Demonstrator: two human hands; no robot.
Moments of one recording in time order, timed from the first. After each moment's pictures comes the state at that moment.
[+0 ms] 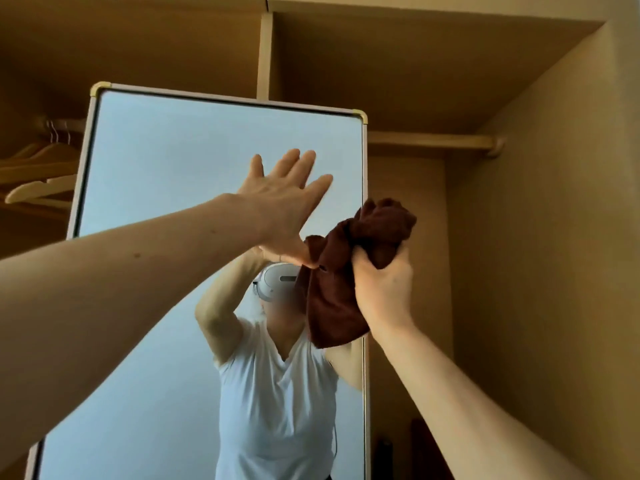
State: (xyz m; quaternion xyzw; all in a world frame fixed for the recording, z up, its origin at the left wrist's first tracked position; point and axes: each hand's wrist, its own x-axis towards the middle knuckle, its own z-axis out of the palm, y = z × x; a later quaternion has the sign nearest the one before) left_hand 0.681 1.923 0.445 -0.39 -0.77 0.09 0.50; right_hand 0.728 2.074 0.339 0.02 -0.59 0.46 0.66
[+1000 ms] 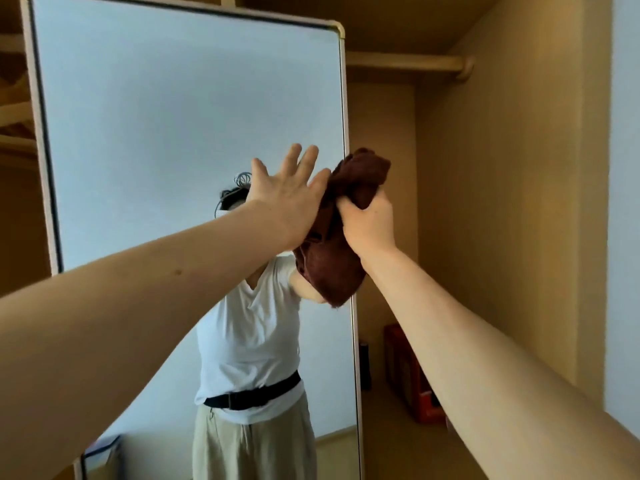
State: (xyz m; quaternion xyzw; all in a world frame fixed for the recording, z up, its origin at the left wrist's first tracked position) left_hand 0.703 1.937 0.364 -0.38 -0.79 0.14 0.46; right_hand 0.745 2.058 0.316 -0.10 -0.64 0.45 0.61
